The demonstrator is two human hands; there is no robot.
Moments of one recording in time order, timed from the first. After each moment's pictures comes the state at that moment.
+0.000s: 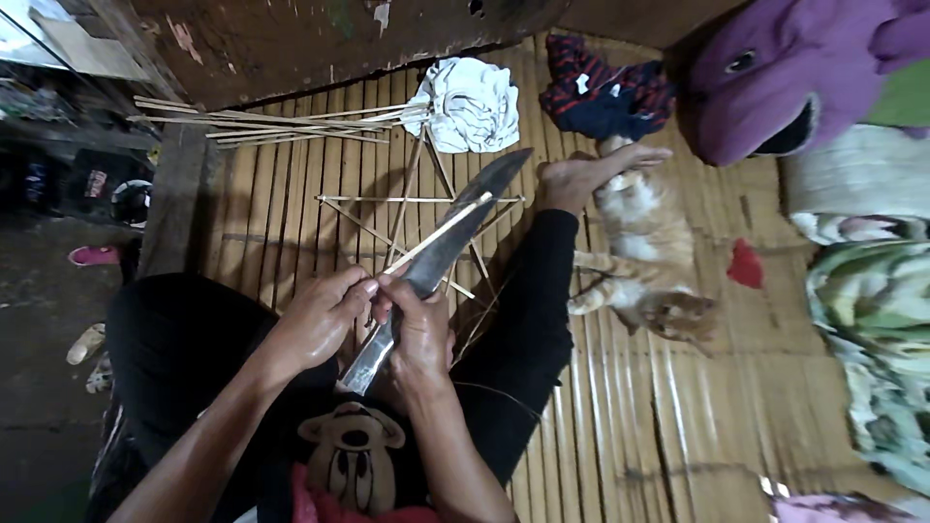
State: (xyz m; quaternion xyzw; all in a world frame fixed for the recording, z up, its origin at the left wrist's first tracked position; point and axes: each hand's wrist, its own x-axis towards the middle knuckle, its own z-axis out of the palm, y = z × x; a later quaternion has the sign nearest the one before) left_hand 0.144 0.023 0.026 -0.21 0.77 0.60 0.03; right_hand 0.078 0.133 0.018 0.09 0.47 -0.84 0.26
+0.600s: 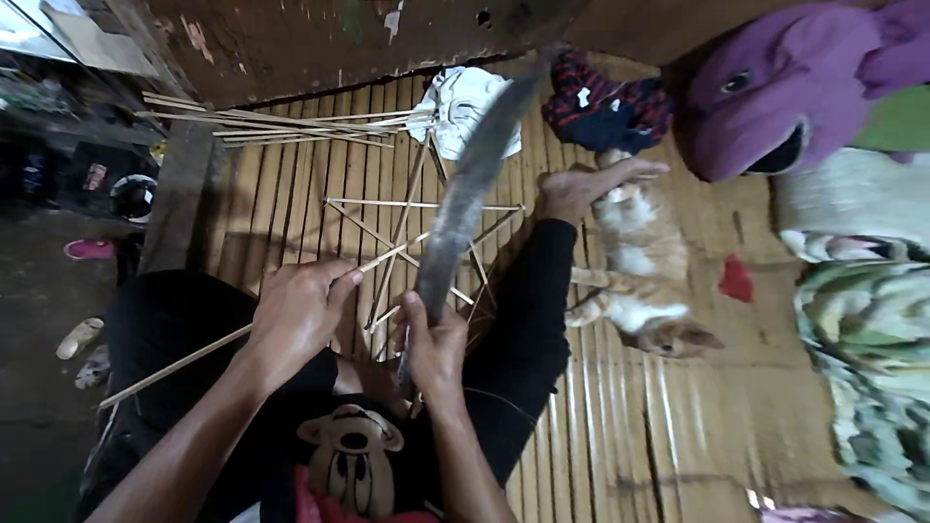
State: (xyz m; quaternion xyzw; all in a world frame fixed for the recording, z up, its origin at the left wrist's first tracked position) left_hand 0.150 0.018 0.045 -0.25 0.91 0.34 -0.07; right_hand 0.076 0.171 0.001 -0.17 0.78 -0.58 0.14
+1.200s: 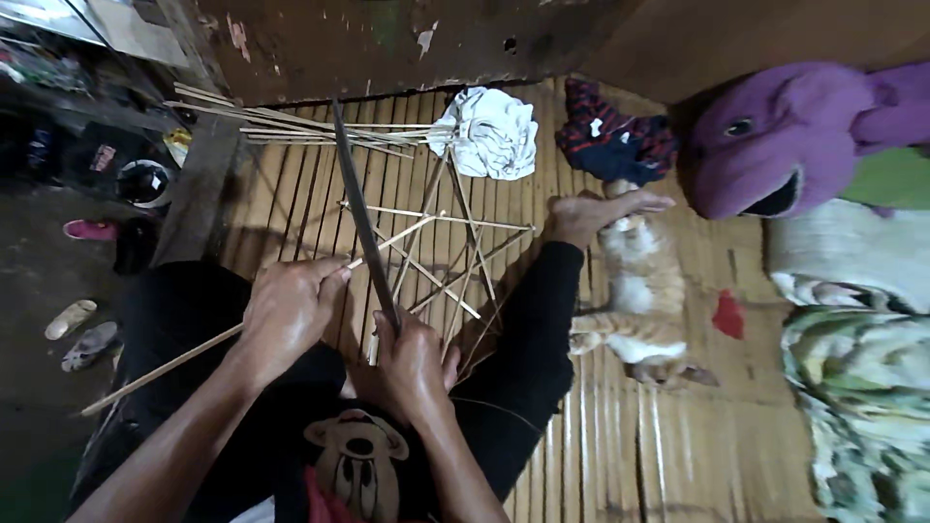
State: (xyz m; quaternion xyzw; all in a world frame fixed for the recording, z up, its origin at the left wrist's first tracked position) left_hand 0.169 -0.004 0.039 -0.28 0.90 0.33 -0.11; right_hand 0.092 0.143 0.013 -0.32 0.88 -0.32 0.14
